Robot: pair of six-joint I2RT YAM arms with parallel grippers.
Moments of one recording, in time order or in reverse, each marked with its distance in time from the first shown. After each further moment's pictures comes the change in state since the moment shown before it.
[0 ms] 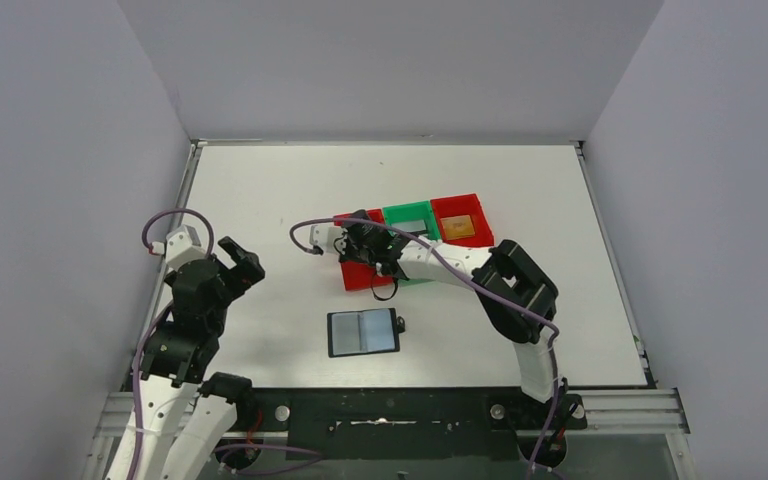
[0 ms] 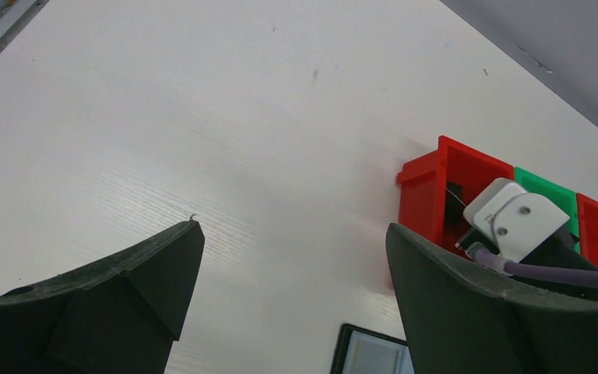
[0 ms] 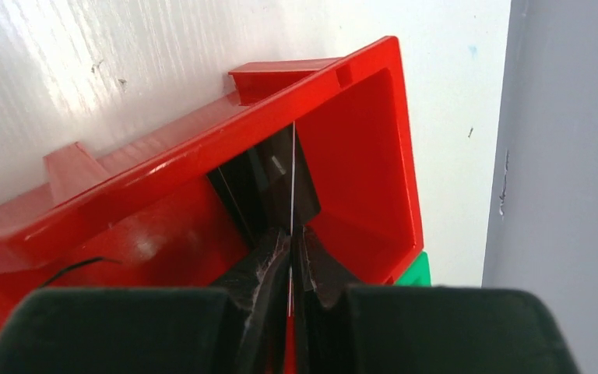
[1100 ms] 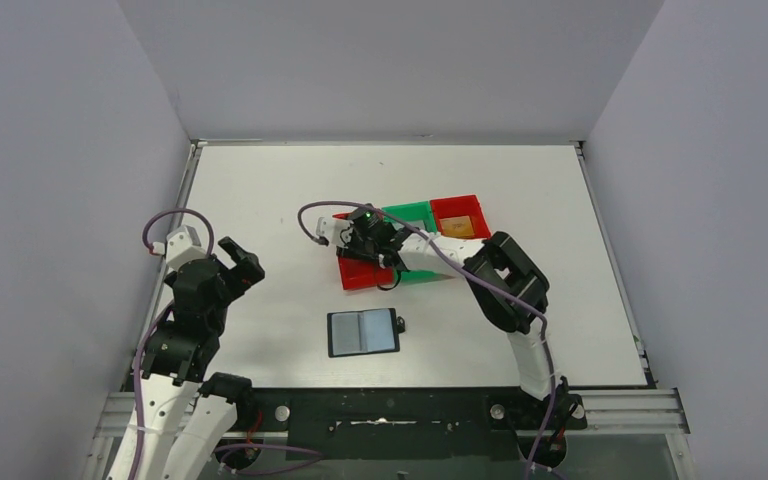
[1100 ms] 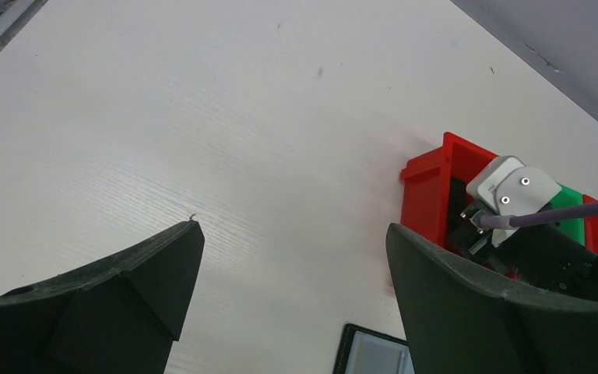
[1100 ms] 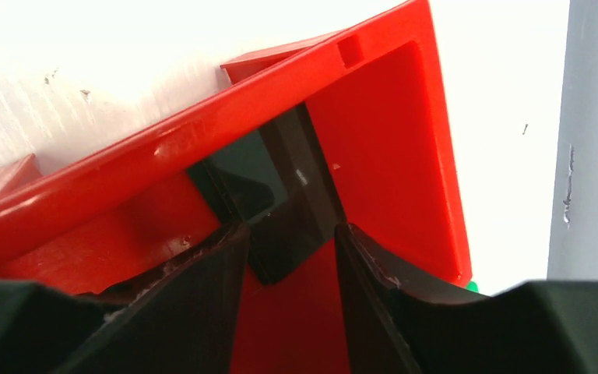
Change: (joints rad) left arm 0.013 0.000 -0.005 0.001 0.002 -0.002; right arm -0.061 0.107 0.047 0.030 -0.090 0.048
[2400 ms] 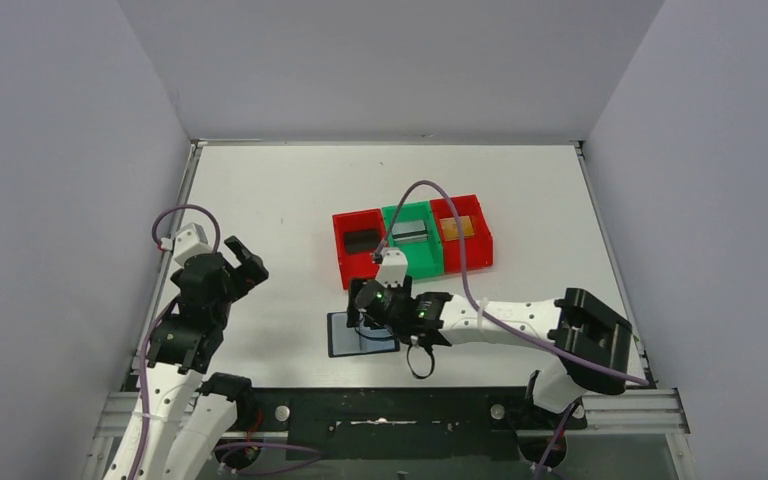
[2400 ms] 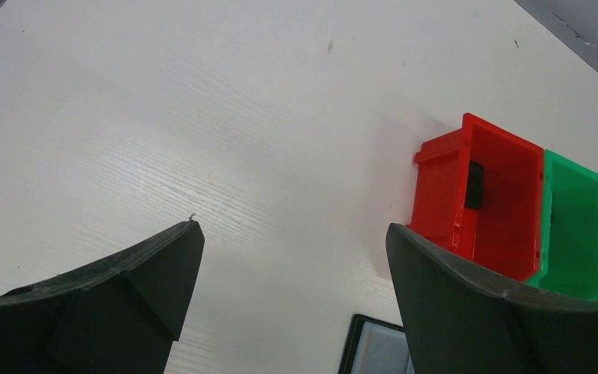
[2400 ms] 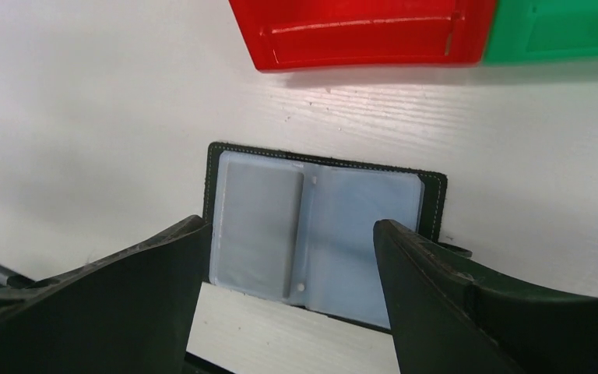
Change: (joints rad) left arm 0.017 0.056 -0.012 0.001 0.038 0.003; right arm 0.347 -0.586 -0.525 -0.126 0.310 1.658
